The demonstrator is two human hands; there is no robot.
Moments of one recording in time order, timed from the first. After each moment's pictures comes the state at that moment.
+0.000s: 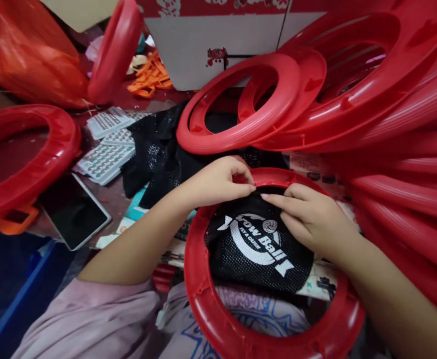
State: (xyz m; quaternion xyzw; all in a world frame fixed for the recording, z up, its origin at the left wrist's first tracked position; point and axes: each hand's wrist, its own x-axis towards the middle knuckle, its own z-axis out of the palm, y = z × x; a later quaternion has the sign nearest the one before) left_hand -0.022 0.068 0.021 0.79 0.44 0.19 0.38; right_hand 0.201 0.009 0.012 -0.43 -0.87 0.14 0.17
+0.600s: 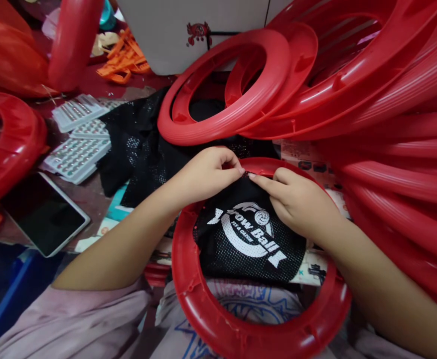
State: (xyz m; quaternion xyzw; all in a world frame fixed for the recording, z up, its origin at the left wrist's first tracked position) left_hand -0.012 0.066 0.016 0.73 0.52 0.21 0.39; right_hand 0.193 0.018 0.006 -0.47 -0.87 0.08 0.09
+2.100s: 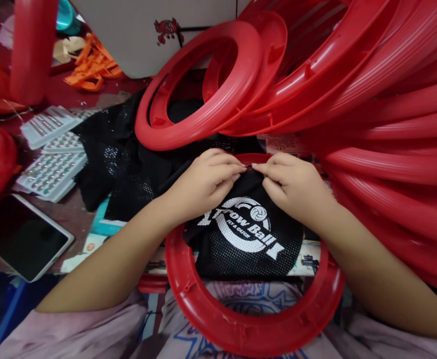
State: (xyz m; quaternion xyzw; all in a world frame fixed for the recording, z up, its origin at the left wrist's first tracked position) left_hand -0.008 0.064 -0.004 0.91 0.29 0.25 0.16; right_hand 0.206 0.030 -0.001 -0.47 -0.84 0.07 0.26
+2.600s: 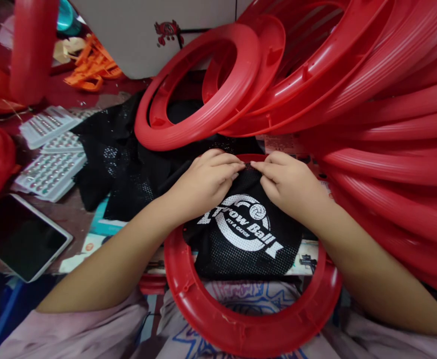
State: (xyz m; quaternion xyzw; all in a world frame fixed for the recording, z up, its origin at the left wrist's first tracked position) left_hand -0.004 0.061 -0.004 0.90 0.35 0.18 0.16; right_hand 0.201 0.034 0.004 -0.49 -0.85 0.06 0.17
